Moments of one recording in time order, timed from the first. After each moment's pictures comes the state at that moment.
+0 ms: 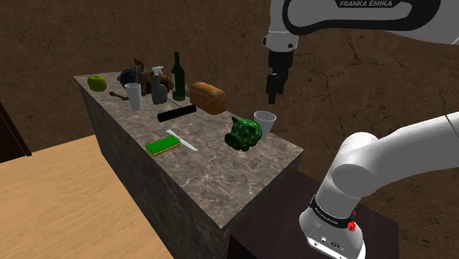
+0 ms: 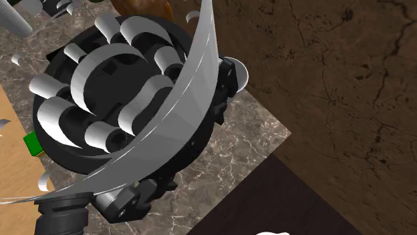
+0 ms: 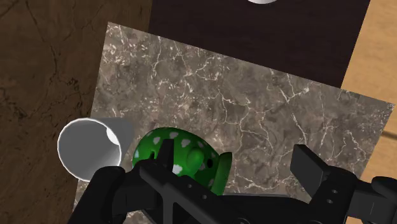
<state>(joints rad) 0.00 -0.75 0.00 -2.36 -0.11 1.54 -0.15</state>
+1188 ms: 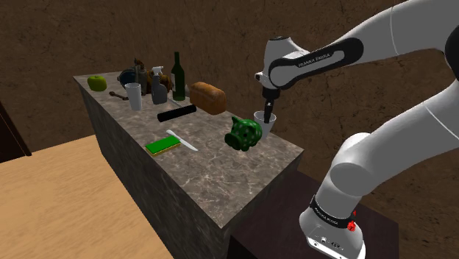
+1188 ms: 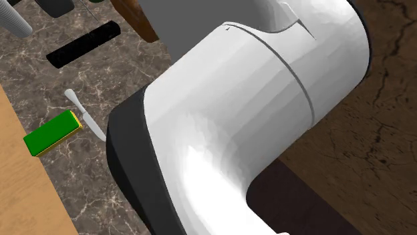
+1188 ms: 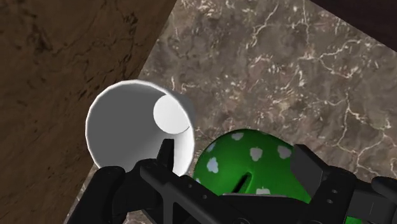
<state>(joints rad) -0.04 -0.51 -0.25 -2.58 -0.37 2.13 -0.50</state>
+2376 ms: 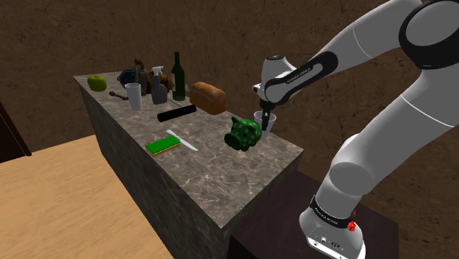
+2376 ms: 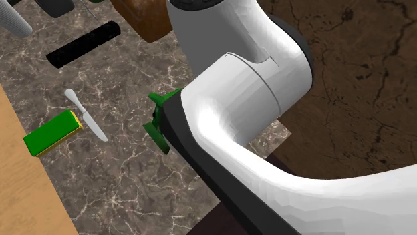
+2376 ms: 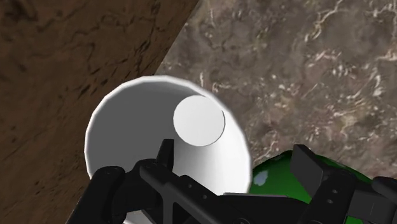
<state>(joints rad) -0.06 -0.30 -0.34 -2.60 -0.43 2.40 -0.56</state>
